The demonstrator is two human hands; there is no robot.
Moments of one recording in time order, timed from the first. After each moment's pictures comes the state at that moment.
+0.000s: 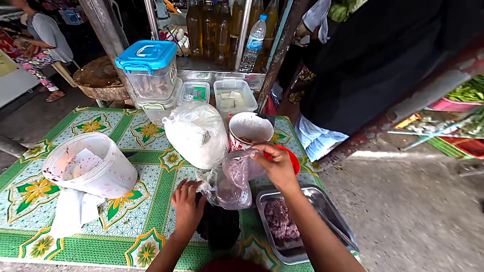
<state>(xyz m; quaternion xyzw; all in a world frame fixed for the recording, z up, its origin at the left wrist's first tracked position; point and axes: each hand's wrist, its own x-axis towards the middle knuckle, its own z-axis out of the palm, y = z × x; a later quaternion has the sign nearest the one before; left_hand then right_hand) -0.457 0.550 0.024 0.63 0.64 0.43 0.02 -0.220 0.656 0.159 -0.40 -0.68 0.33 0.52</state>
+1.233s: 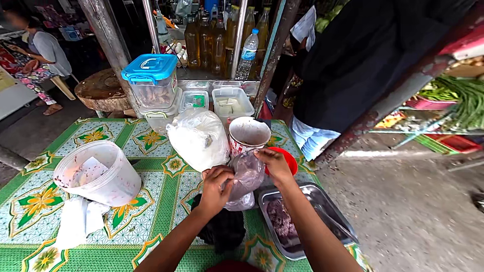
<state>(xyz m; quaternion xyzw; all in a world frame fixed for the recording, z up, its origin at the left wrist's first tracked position) -0.421 0.601 0.090 0.72 0.41 0.54 0.12 -0.223 0.664 0.146 -0.53 -0.48 0.48 0.51</state>
